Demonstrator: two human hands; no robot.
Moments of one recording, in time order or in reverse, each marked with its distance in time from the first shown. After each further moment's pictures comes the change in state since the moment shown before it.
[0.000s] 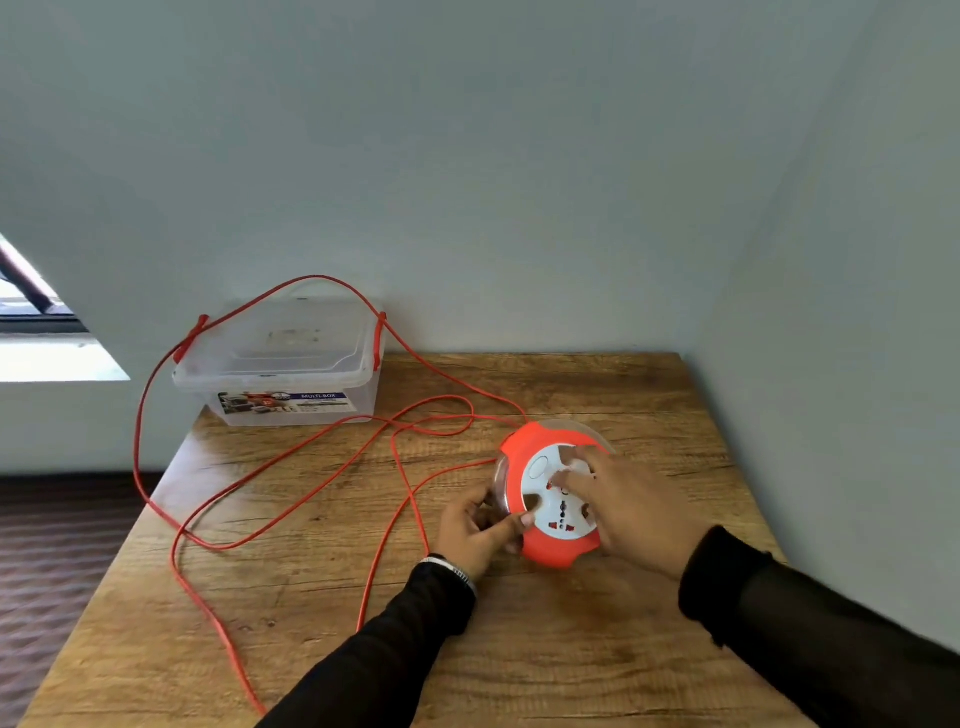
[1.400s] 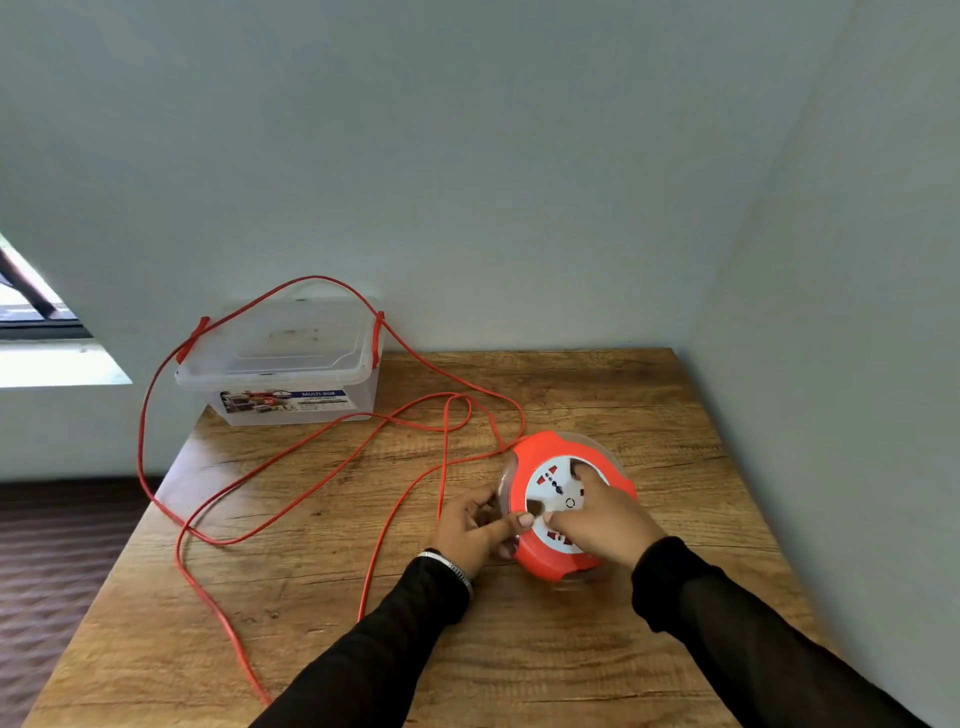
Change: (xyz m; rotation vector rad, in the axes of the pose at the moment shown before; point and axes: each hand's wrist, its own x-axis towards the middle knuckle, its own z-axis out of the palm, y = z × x) left_hand -0.011 0.009 -0.002 0.043 -0.078 -0.075; right_hand 0.003 -0.035 0.011 0.734 -0.183 0.690
